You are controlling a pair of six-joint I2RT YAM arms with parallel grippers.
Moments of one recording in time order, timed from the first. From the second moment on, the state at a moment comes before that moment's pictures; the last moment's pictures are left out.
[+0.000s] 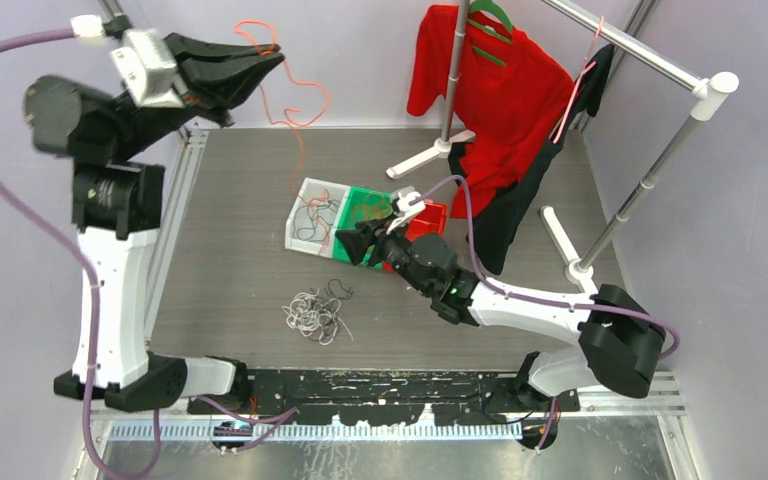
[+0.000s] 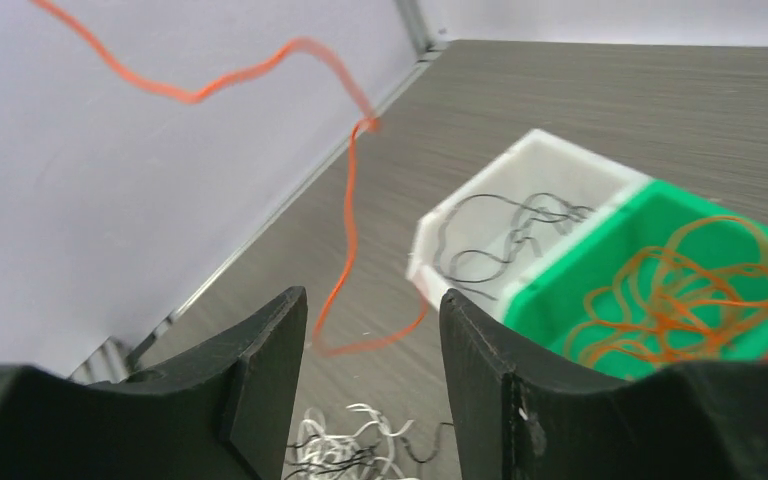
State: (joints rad) left arm -0.20 1.30 2.01 -0.05 0.91 0.00; right arm 1.01 1.37 0.76 0.68 0.21 0.41
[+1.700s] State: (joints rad) left arm -0.46 1.59 1.64 -0.41 0.79 0.45; right arm 0.76 1.14 0.55 0.47 0.52 0.48
